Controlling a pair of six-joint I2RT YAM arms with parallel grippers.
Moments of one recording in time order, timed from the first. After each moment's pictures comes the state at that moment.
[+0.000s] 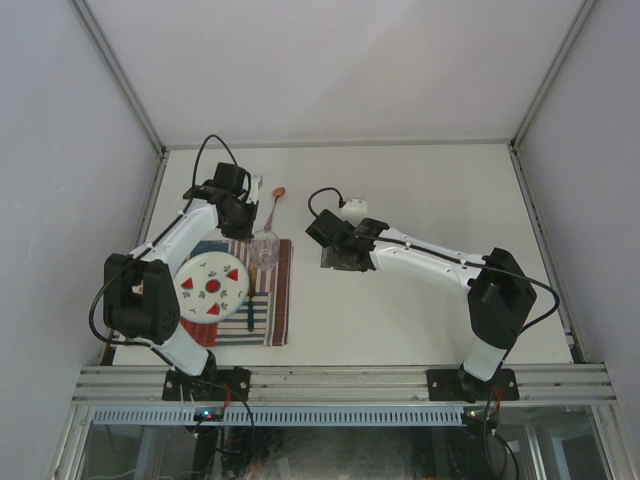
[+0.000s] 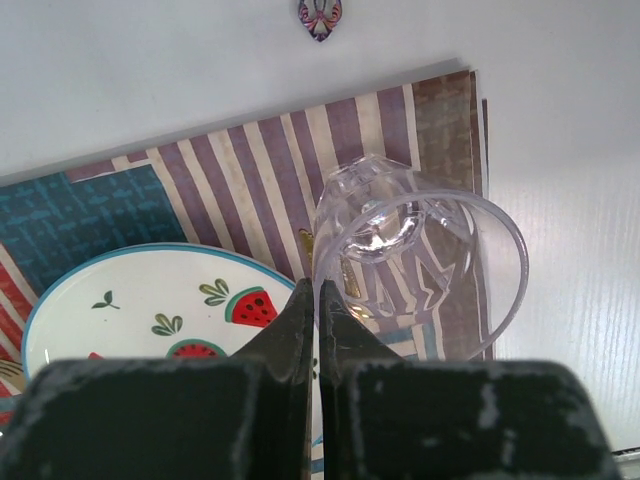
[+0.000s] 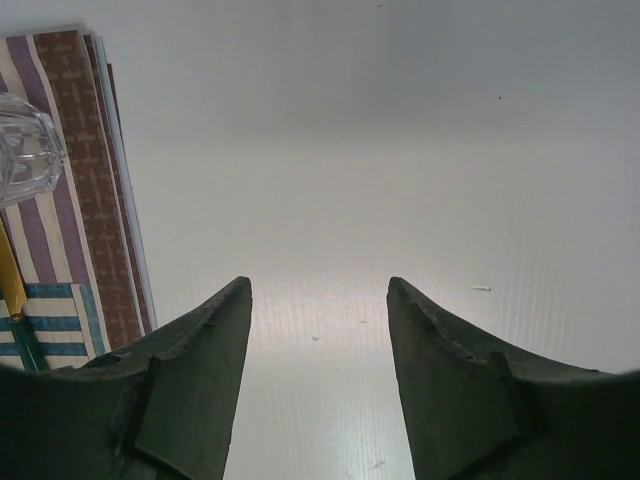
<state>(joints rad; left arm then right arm) -0.23 1.62 1.25 -0.76 0.03 -0.04 0.93 1.72 1.38 -0.80 0.46 0.93</state>
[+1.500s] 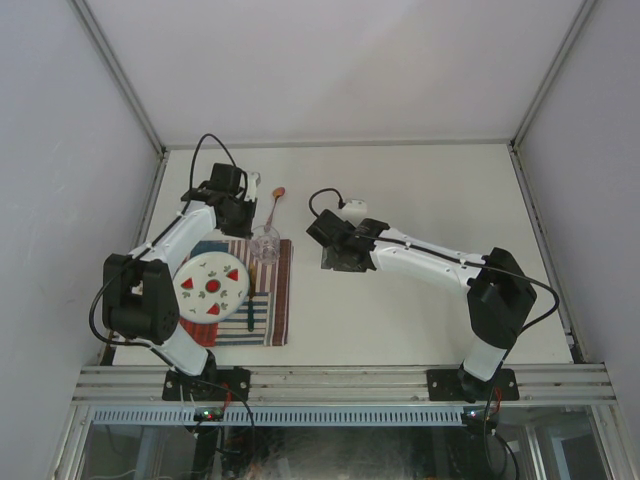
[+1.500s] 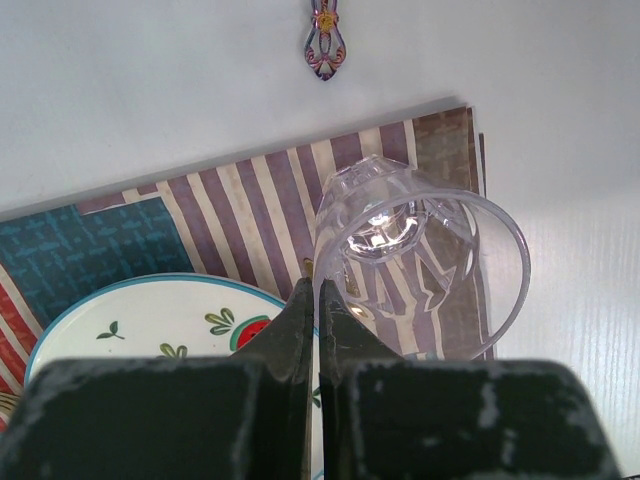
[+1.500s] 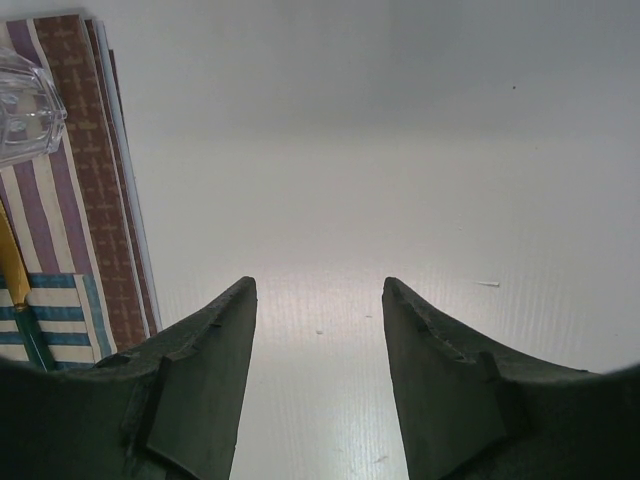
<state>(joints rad) -0.21 1.61 1.22 -0.68 0.05 -0.02 0.92 1.72 1.37 -0.79 0.42 0.93</state>
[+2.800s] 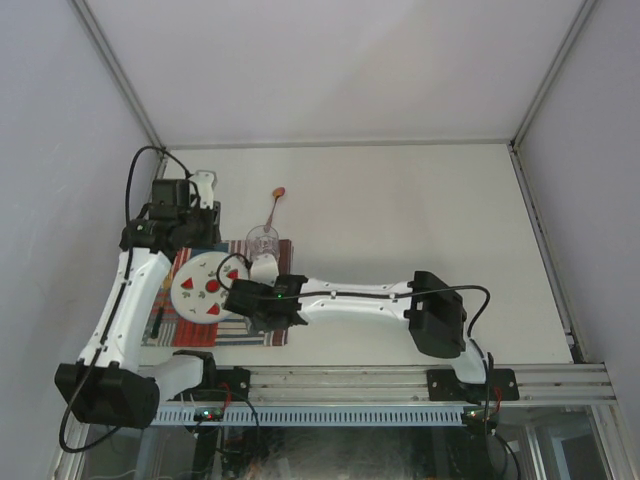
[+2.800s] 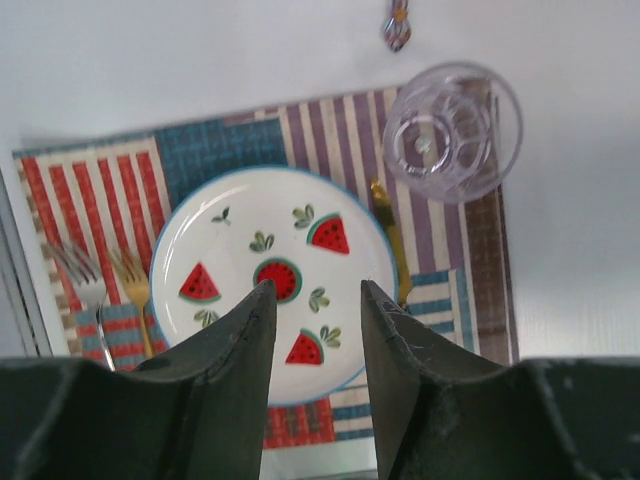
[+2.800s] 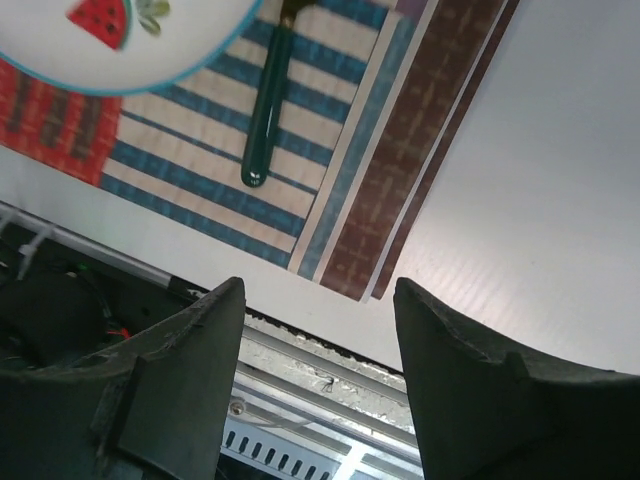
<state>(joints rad) -0.11 1.17 1.18 -0.84 0.02 0.04 1.34 2.03 1.77 -0.86 0.37 0.95</state>
